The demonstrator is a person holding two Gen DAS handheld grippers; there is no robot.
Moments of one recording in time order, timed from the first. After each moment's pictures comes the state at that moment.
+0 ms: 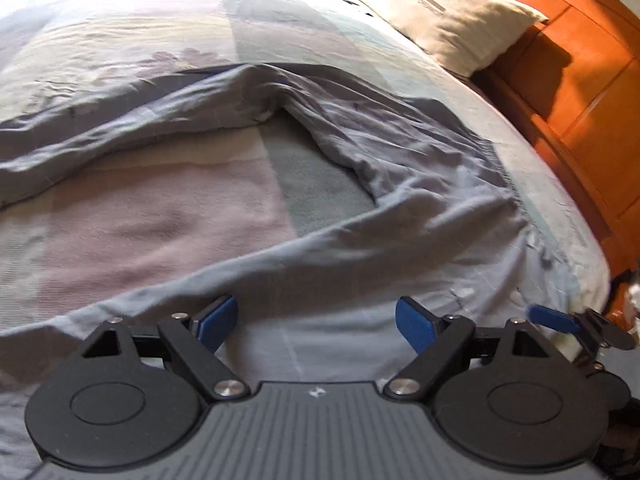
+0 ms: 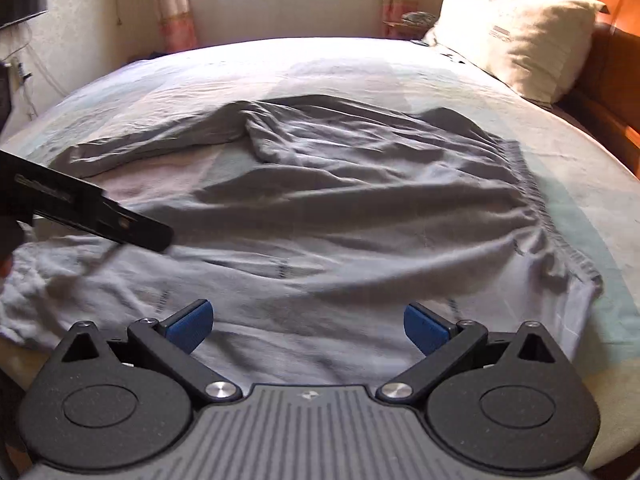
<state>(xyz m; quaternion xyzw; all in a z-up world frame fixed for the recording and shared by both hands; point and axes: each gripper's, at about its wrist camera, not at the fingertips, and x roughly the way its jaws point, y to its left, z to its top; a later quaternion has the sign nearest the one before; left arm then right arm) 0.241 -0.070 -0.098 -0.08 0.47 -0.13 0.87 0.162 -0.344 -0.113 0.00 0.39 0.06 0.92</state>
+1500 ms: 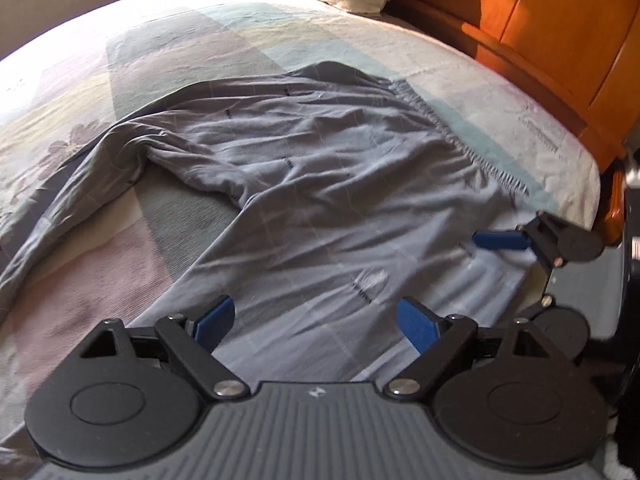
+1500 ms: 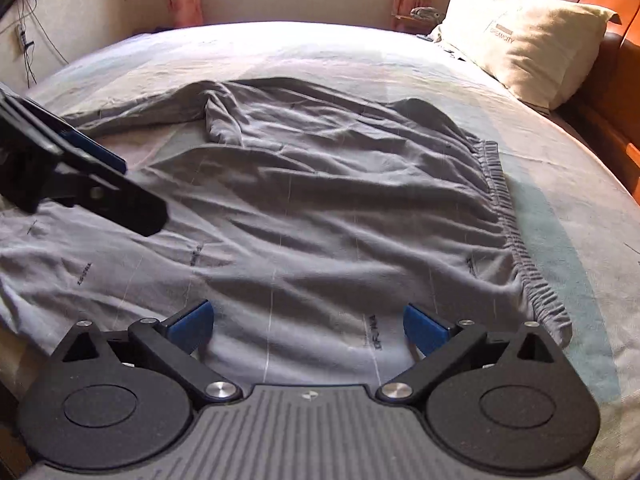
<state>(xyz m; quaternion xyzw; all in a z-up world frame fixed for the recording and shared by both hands) 0.230 -0.170 -0.066 0.08 0.48 -0.24 0.84 0.178 -0.372 -0.123 -0.04 0.40 0.10 0.91</state>
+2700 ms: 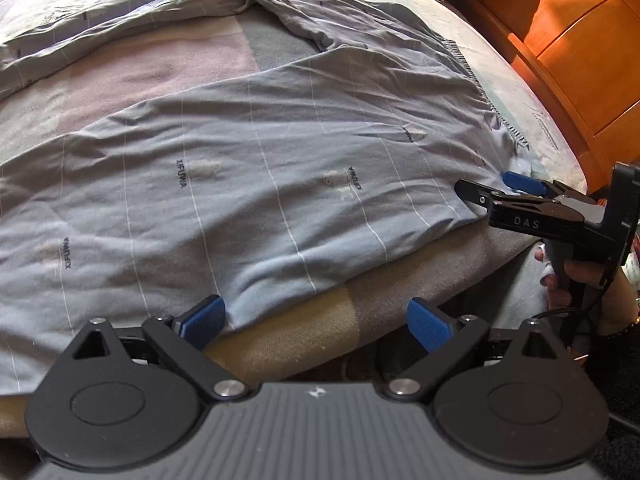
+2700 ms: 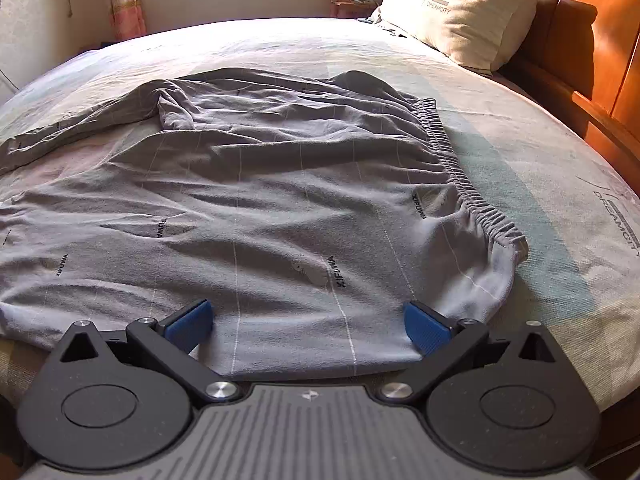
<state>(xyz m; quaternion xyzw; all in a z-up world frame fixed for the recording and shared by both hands) 0.142 -0.075 -0.094 -0.07 0.57 -0.20 0.80 0.154 -0.383 -0.127 -0.01 0.40 0.02 0.92</state>
